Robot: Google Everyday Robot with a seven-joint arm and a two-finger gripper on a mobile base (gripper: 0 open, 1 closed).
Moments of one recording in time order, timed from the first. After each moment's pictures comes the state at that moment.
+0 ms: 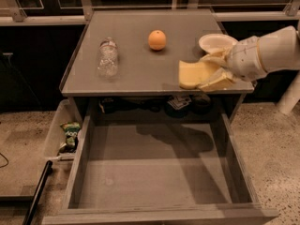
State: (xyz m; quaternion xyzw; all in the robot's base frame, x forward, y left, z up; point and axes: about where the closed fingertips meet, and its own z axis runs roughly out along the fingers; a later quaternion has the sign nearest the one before) arm 0.577 -0.173 0.892 -0.63 0.64 0.09 0.43
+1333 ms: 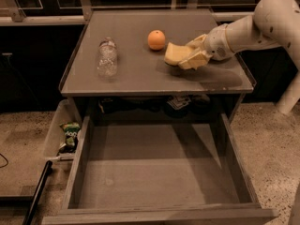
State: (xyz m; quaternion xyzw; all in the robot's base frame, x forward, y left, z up) arm 0.708 -0.145 0.871 -0.54 0.71 0.16 0.43
